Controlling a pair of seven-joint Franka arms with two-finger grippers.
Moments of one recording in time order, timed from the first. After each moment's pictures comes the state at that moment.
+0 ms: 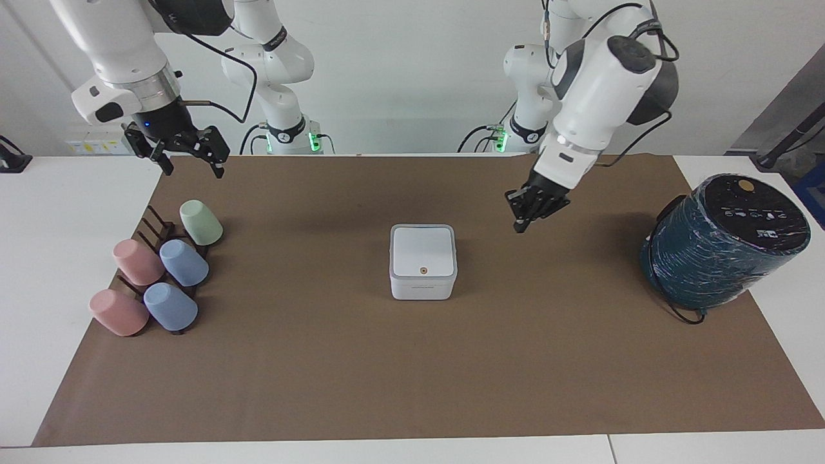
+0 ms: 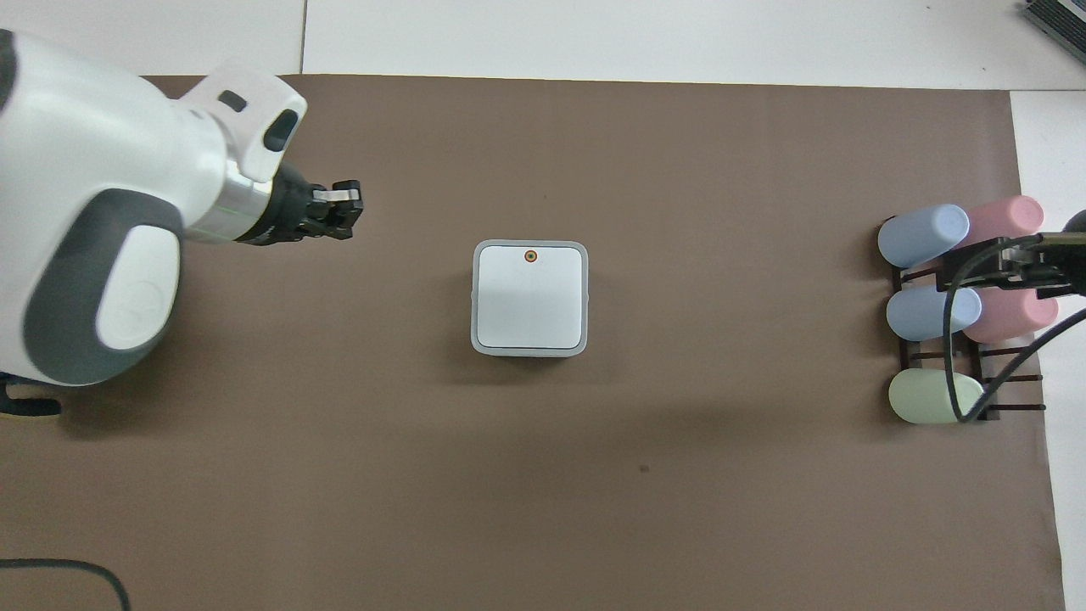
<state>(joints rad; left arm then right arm) -0.24 0.10 -0.04 -1.60 -0.18 1.83 -0.34 0.07 -0.05 -0.08 -1.63 -0.02 1.59 0.09</state>
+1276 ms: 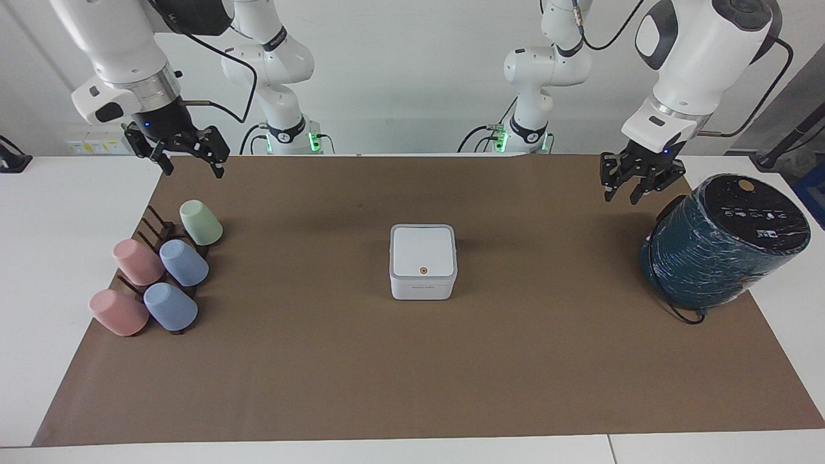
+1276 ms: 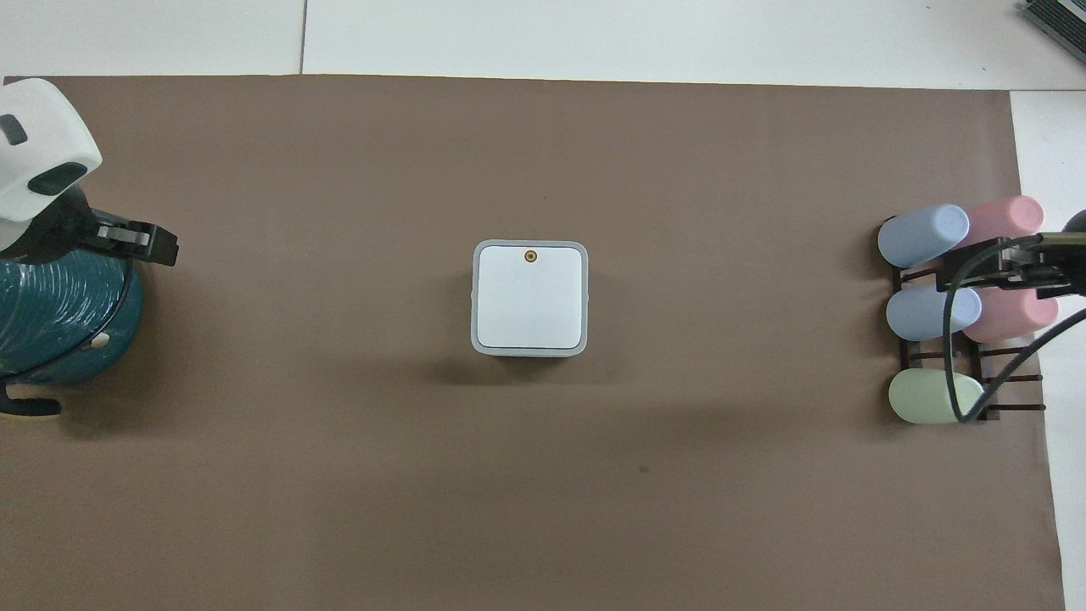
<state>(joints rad) -0.08 0.03 -0.04 -1.60 0.01 1.69 0.12 0.07 -0.05 -0.08 -1.63 -0.02 1.59 0.09</state>
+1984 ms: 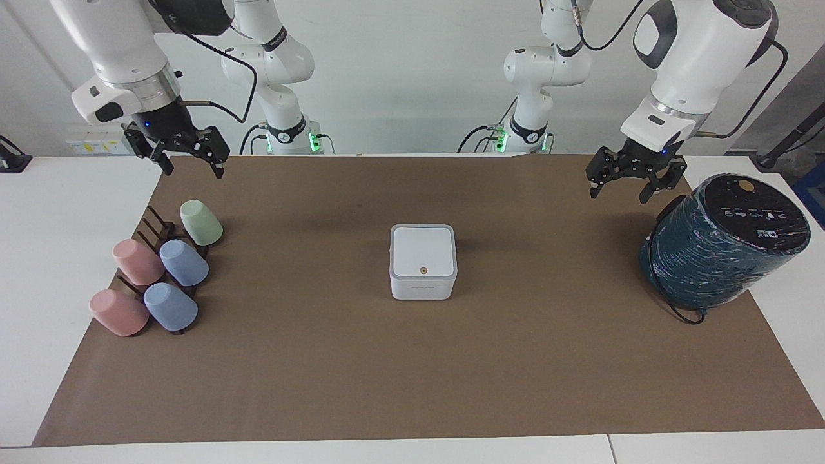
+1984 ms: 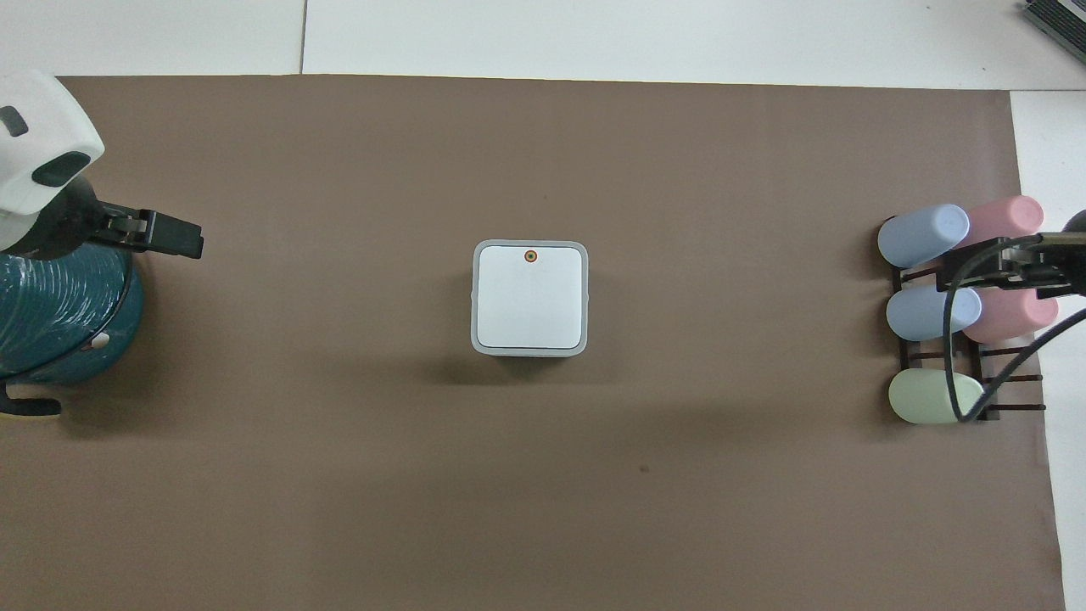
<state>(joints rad) -0.08 0.03 -0.05 -1.60 -0.03 1.71 0.07 0.07 -0.05 -0.08 -1.63 -0.02 1.59 0.09</state>
